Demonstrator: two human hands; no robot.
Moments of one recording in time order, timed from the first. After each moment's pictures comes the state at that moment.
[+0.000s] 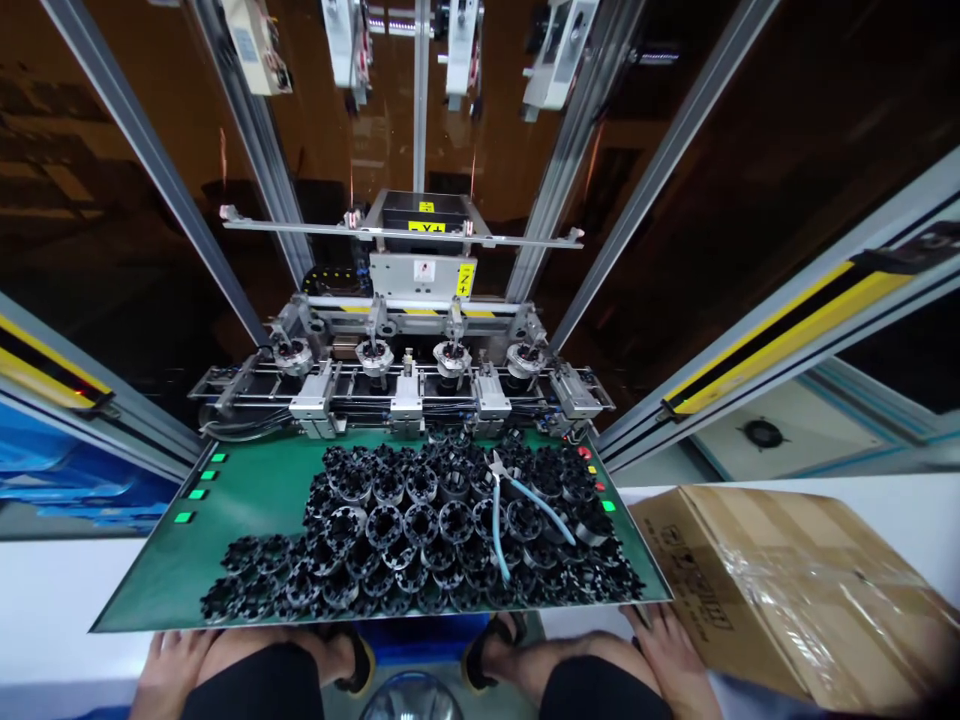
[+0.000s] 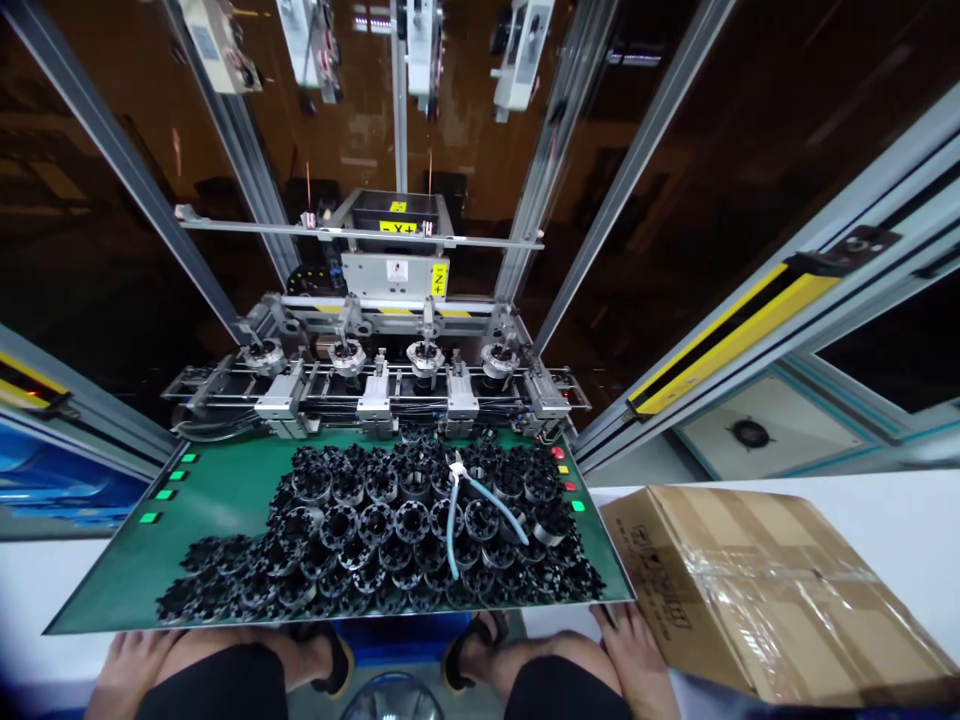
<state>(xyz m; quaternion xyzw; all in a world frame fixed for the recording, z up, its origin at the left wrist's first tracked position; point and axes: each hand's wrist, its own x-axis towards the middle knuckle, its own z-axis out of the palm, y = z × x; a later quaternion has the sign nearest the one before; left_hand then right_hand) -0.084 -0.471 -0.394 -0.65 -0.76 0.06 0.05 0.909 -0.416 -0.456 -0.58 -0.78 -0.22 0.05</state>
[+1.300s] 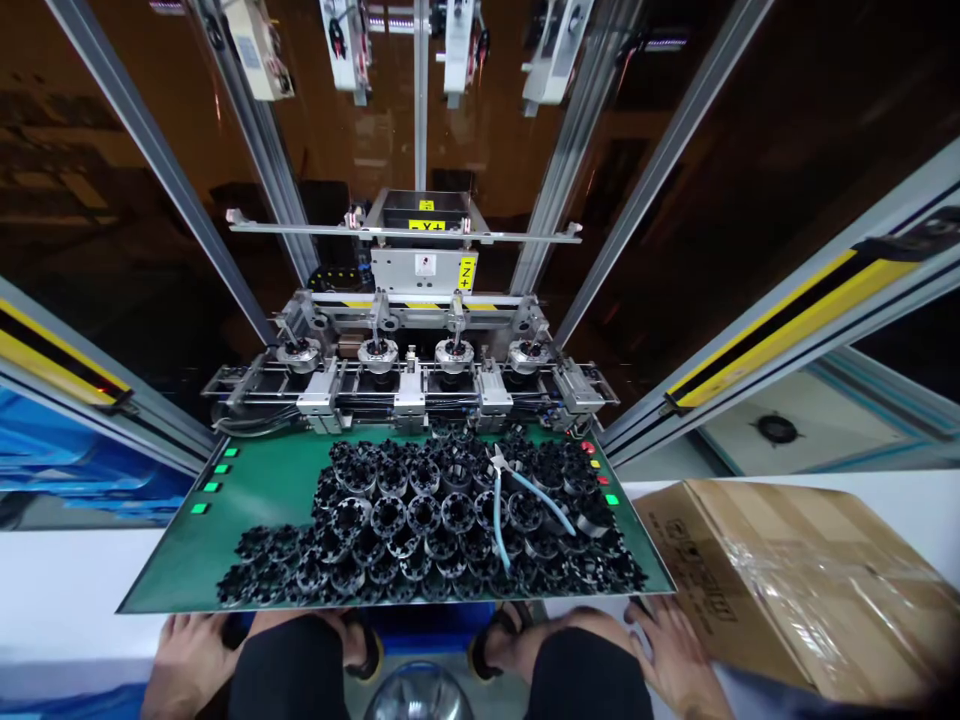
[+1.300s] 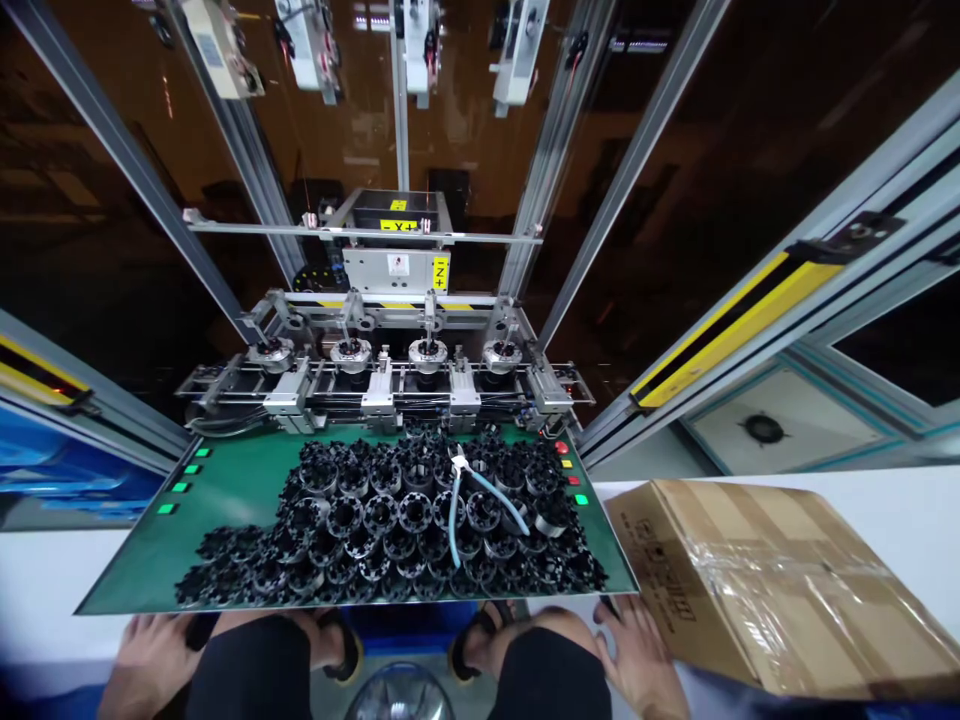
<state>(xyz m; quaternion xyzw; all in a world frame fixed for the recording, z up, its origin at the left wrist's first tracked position) -0.058 -0.459 -0.364 -0.60 -0.80 0.08 0.00 0.884 -0.415 -0.434 -0.63 -0.77 -0.08 0.09</state>
